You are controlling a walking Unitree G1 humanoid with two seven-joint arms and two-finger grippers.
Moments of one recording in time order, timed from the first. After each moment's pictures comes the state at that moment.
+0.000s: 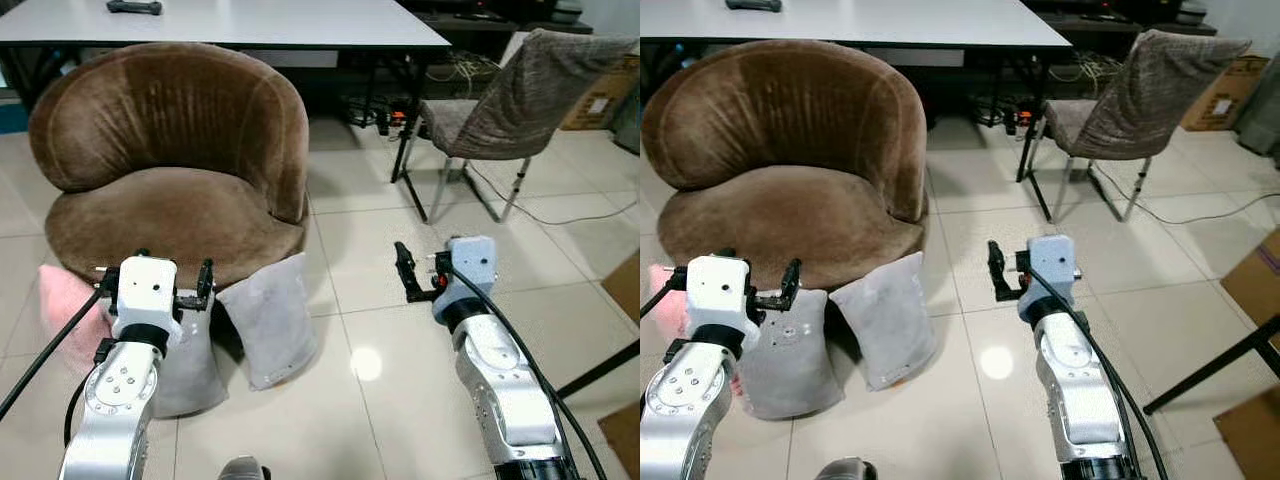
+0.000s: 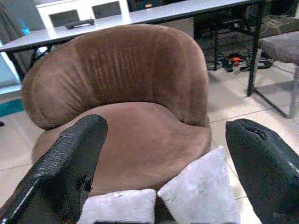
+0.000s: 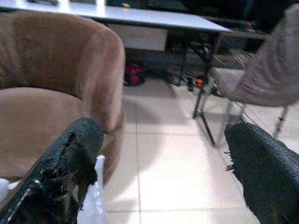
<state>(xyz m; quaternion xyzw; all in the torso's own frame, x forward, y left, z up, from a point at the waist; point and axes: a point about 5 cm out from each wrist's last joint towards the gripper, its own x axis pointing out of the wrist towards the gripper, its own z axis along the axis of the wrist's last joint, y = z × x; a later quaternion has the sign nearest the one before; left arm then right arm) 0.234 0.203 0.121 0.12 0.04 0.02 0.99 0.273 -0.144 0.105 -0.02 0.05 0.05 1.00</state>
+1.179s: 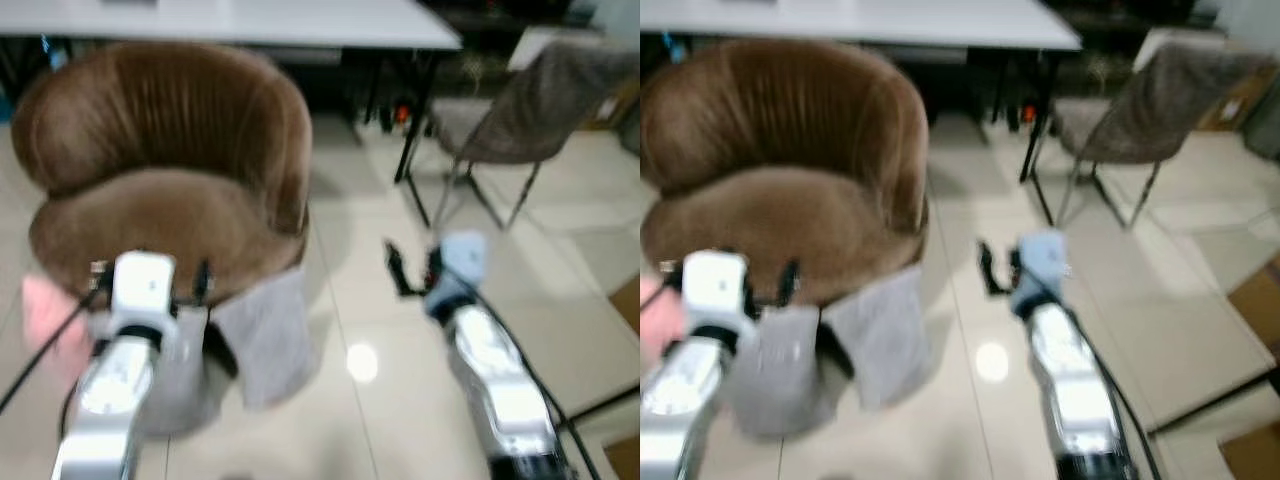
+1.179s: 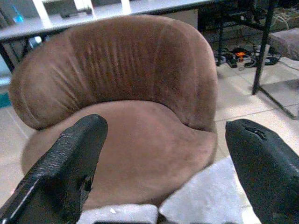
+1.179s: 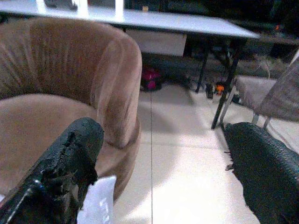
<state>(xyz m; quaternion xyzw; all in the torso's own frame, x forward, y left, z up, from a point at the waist) 0.238 0.208 0.118 0.12 0.05 0.01 0.99 0.278 -0.130 0.111 -0.01 0.04 0.09 1.00</state>
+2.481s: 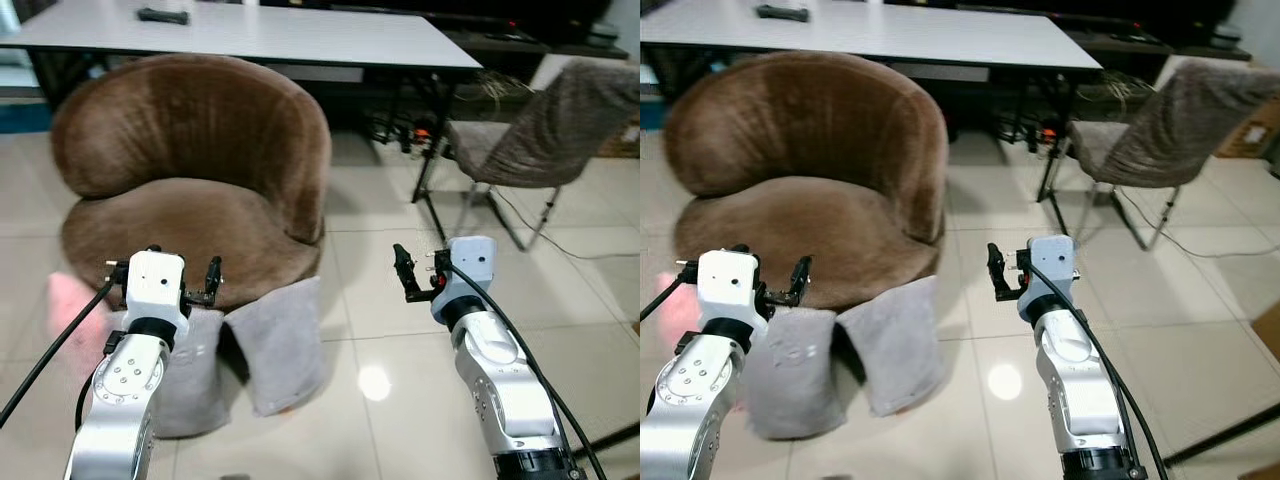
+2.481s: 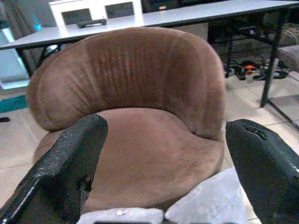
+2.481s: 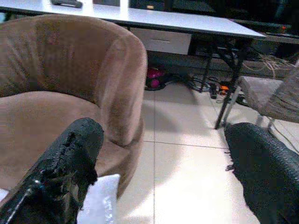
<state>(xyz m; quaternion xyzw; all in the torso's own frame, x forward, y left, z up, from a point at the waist) 0.242 0.199 0.119 0.11 0.04 0.00 0.99 0.278 -0.144 0.103 -0.01 0.06 0.06 1.00</state>
